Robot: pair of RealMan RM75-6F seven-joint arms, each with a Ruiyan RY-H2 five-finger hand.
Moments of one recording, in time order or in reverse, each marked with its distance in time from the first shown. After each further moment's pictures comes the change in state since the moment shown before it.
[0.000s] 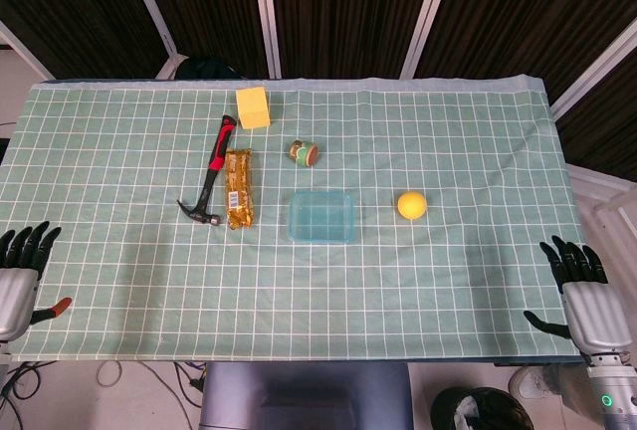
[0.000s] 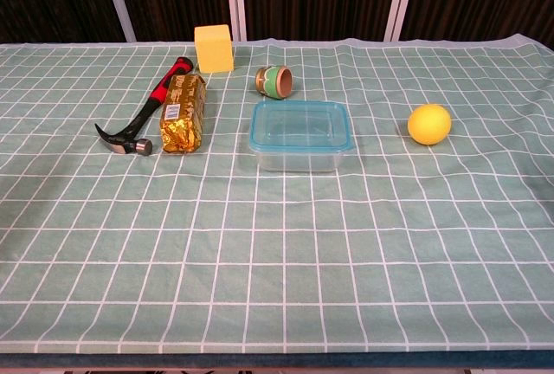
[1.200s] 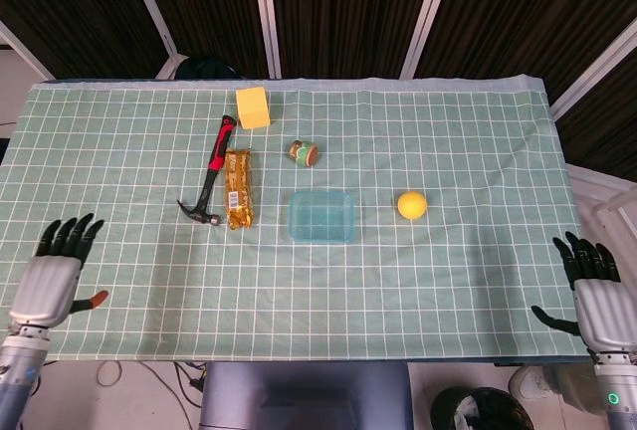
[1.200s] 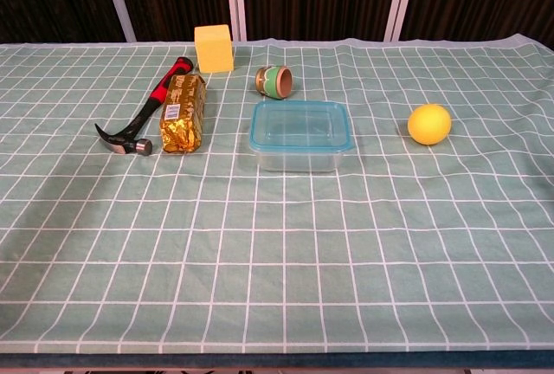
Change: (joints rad) left arm -0.097 -0.009 -0.042 -0.206 -0.054 -0.114 0.182; right arm -0.009 0.000 0.021 0.000 0.035 0.012 0.023
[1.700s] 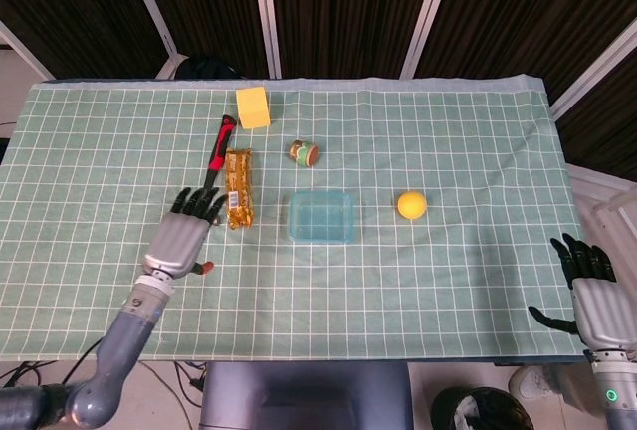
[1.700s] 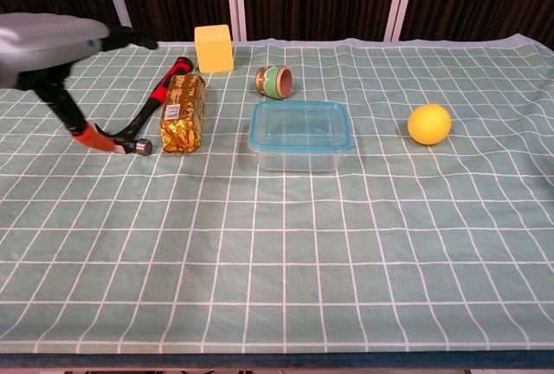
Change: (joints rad) left arm -0.433 -0.281 -0.208 -0.144 -0.611 -0.192 0.555; right arm 0.008 0.004 0.005 -0.012 0.031 -0.037 0.039
